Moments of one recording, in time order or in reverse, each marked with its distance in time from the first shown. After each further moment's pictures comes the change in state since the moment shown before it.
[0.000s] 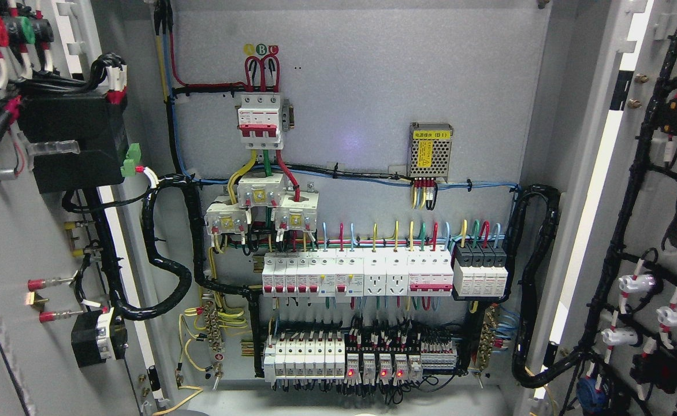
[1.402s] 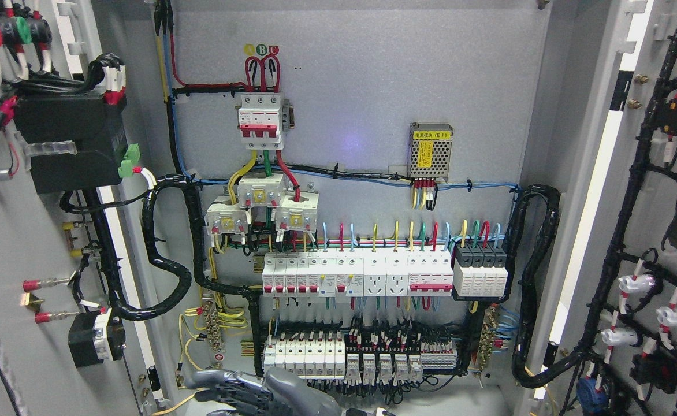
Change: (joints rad) left arm 0.438 0.253 -0.175 -1.009 0.003 -0.015 -0.002; right arm 0.153 -0.165 -0.157 -0.088 -0.003 -0.112 -0.217
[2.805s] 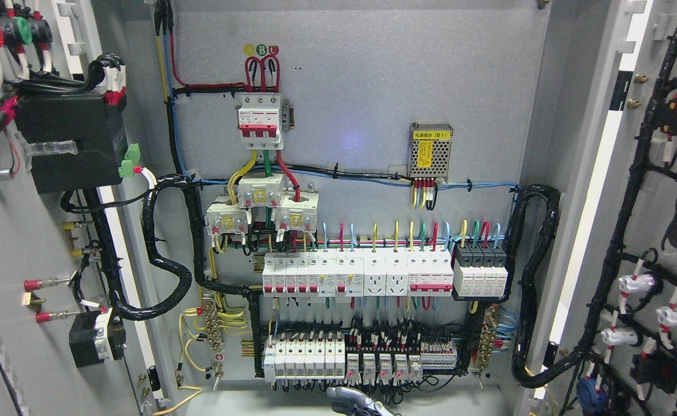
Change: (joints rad) left arm -0.113 0.226 -0.100 -0.620 0.001 -0.060 -0.006; right arm 0.478 -0.158 -0.259 -0.354 0.124 -0.211 -0.083
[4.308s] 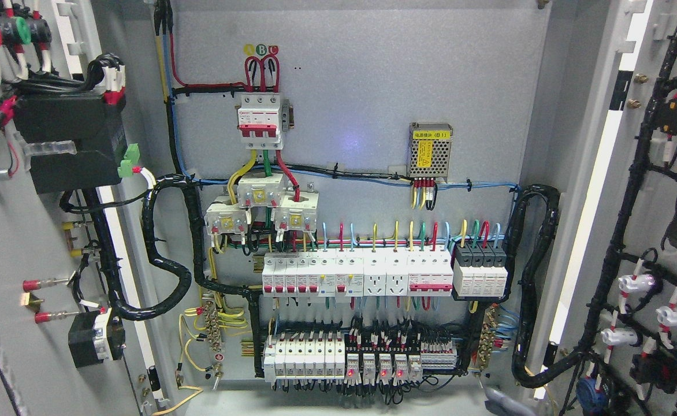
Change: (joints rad) left arm -0.258 -0.133 -0.003 -0.201 -0.003 -0.244 0.007; right arm 0.295 -0.090 -0.368 -0.141 -0.087 -0.301 0.002
